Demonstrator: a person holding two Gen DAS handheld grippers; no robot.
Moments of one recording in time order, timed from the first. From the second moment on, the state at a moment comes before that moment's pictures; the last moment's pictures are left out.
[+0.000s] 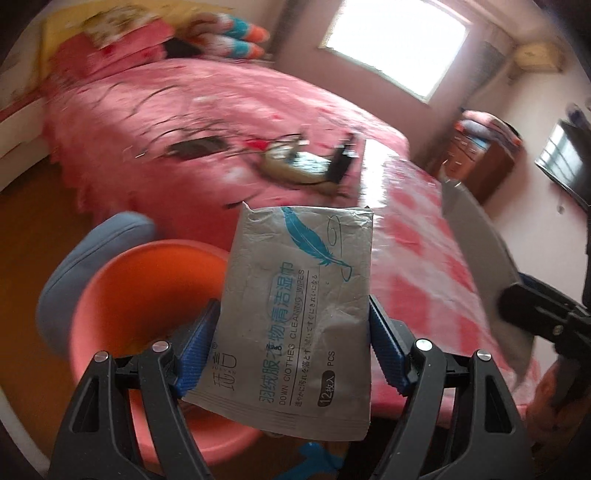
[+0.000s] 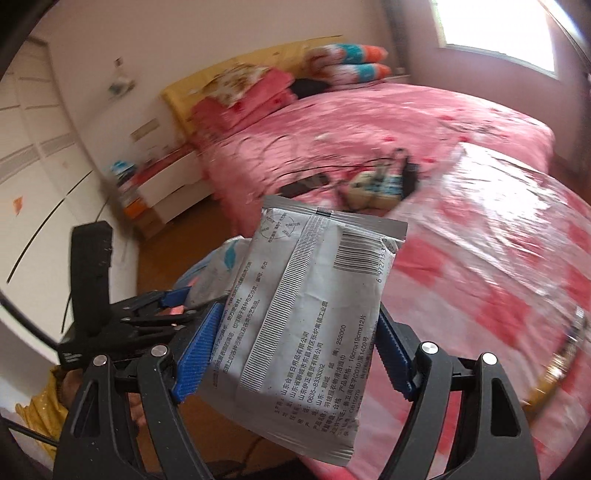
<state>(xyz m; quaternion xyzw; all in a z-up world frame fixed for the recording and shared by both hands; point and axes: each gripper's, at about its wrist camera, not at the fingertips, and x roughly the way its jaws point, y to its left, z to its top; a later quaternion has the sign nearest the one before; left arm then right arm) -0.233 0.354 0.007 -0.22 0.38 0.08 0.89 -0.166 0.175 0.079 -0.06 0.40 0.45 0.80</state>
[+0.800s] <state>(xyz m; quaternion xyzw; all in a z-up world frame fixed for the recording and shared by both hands) -0.271 0.432 -0.032 -0.26 0.41 0.20 0.85 -0.183 0.242 0.052 -0.10 0.38 0.46 0.79</state>
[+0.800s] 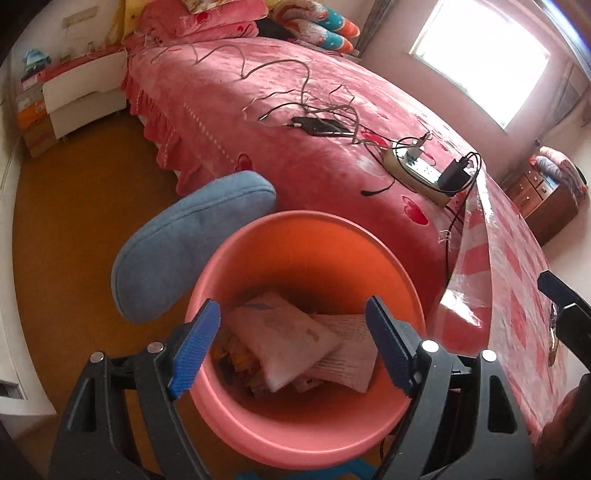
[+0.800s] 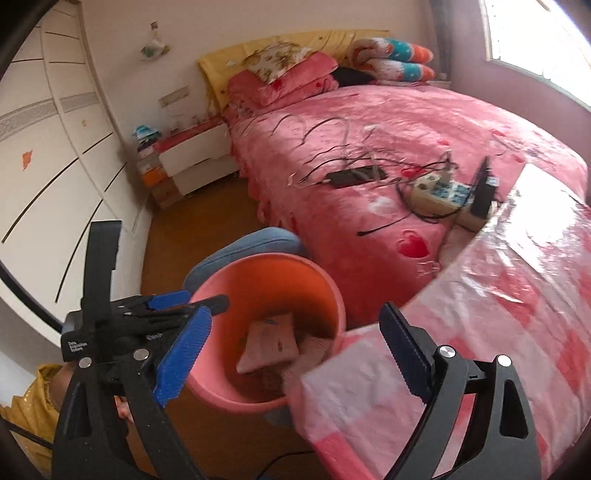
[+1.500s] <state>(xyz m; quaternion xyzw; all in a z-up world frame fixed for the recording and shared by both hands) -0.221 0.359 0.010 -0.21 0.40 0.12 0.89 -0.170 0.141 0.062 -0.04 0.36 0.39 0.85</state>
